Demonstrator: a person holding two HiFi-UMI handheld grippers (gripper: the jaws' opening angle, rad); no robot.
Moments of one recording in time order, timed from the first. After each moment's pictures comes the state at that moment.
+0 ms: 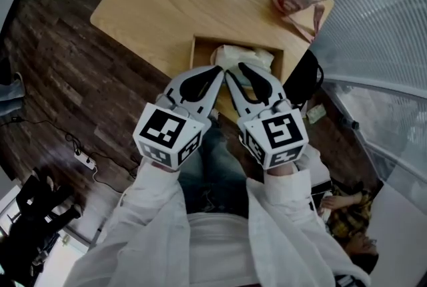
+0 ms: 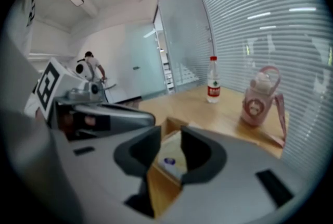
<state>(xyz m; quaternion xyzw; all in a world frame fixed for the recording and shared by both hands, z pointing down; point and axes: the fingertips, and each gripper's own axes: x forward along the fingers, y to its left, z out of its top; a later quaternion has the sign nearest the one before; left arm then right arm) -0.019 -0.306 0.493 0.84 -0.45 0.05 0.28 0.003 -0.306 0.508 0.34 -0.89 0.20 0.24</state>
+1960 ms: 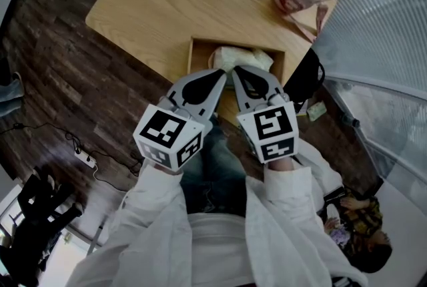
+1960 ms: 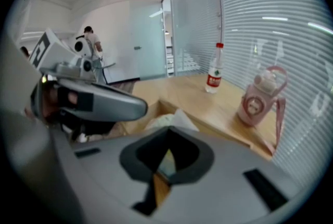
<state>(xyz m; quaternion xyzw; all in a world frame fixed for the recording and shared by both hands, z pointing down) -0.011 -0.311 0.511 0.83 -0.44 0.04 0.33 0.012 -0.318 0.547 0.32 -0.87 0.16 0.34</state>
